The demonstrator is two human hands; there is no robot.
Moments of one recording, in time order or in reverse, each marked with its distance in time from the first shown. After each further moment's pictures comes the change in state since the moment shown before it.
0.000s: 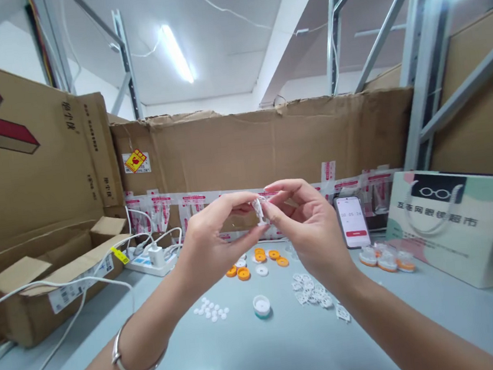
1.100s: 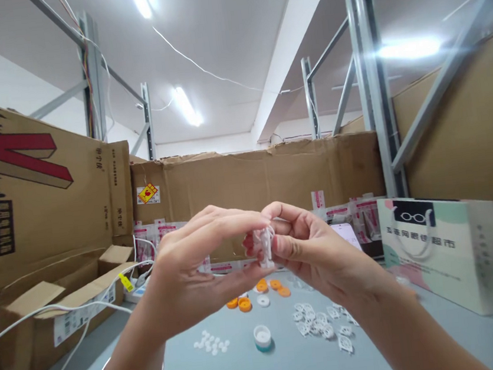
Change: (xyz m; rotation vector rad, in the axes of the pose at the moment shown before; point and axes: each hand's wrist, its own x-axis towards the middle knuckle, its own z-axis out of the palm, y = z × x) left_hand 0.003 0.073 -0.033 0.085 -0.008 0.266; right_hand -0.018 -0.068 -0.006 0.412 -0.502 0.292
